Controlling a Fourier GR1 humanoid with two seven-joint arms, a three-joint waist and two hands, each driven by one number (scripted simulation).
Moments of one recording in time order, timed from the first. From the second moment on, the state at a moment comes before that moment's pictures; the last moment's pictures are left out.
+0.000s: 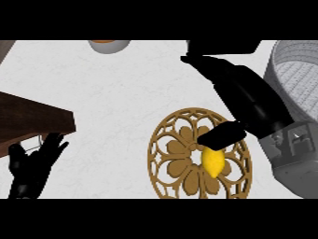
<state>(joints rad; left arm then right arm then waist) 0.09 0.48 -0.27 -1.47 0.39 0.26 0.13 -0.76 -0.58 0.59 -1.77 0.22 0.05 0.66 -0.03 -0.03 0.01</state>
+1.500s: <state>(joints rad) 0.09 0.45 -0.25 -1.48 0.35 0.24 0.16 -0.96 -0.91 0.56 -1.95 -0.43 0.48 1.02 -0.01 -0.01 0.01</state>
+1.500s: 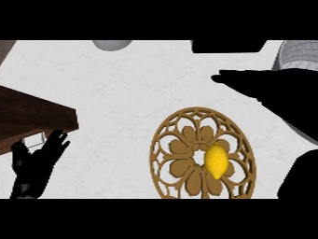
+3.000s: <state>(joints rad) 0.10 0.42 -0.22 -1.49 0.31 0.20 0.18 -0.58 -0.70 0.75 -1.88 0.14 0.36 0.89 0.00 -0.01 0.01</state>
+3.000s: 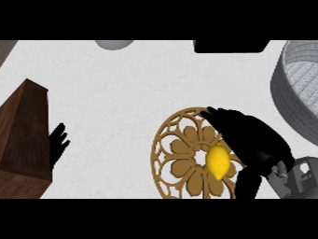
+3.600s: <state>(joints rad) 0.11 0.40 -0.19 -1.48 0.30 0.16 0.18 -0.50 -0.62 0.76 -1.82 0.28 0.38 0.85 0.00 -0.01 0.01</state>
